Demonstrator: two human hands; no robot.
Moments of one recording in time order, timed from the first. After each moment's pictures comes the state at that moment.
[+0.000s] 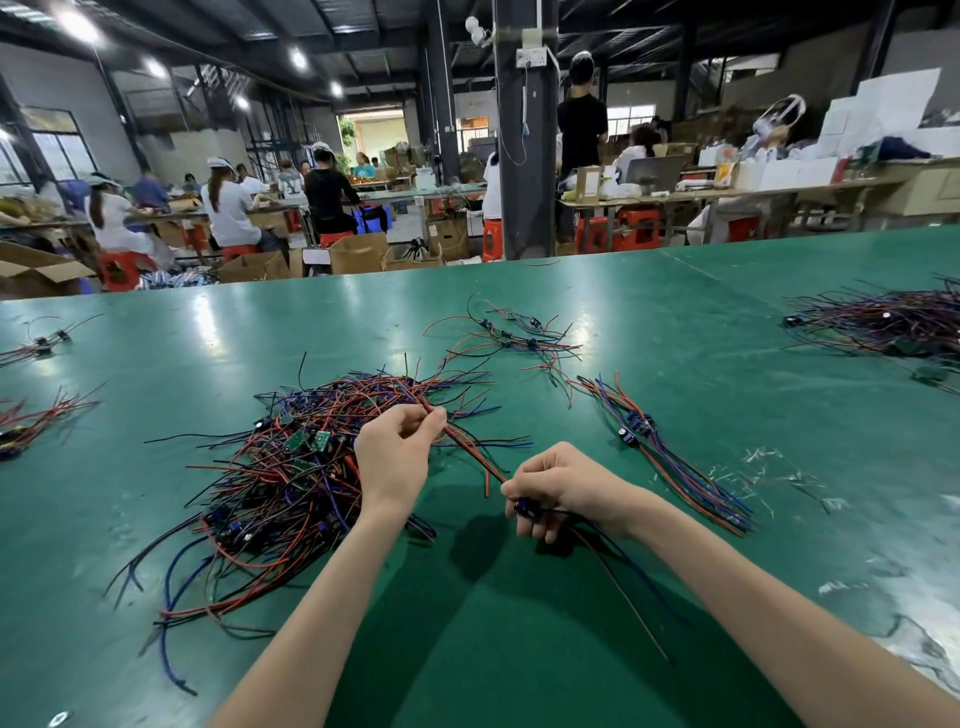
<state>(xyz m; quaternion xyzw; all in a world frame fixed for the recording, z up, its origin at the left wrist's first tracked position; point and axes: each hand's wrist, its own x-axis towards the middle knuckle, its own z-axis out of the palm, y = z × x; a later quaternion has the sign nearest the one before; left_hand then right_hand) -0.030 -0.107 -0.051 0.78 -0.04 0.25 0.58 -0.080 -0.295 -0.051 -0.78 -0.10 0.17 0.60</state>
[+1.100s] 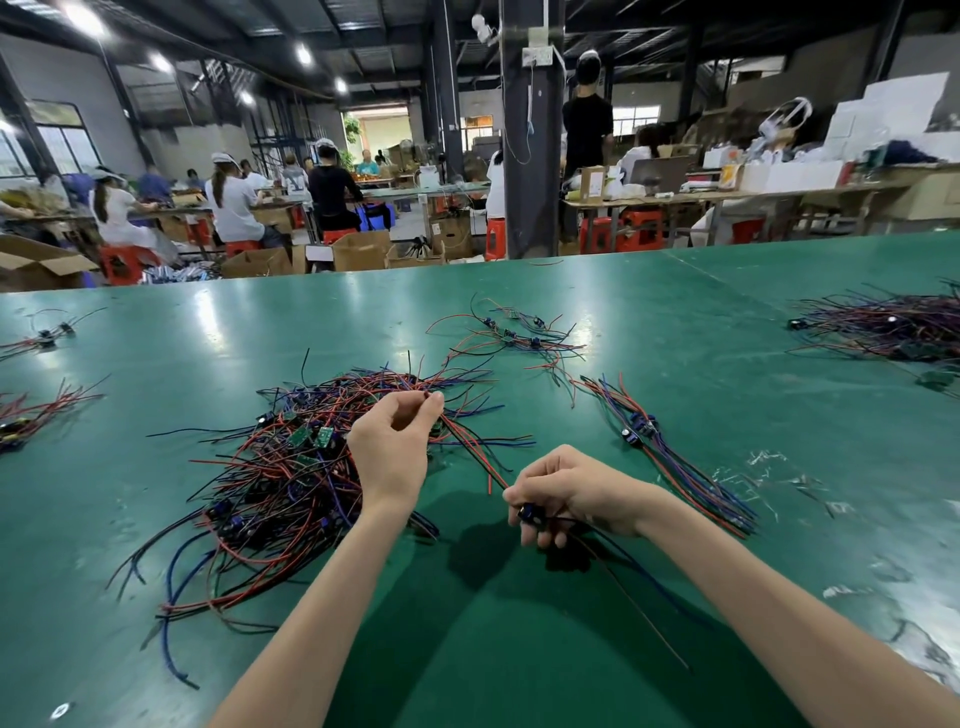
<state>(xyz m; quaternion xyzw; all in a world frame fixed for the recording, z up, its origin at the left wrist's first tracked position) -0.032 -0.109 -0.047 0.73 -0.03 0.31 0.61 -0.083 -0.299 -0.045 -0.77 -0.13 0.22 0.59</state>
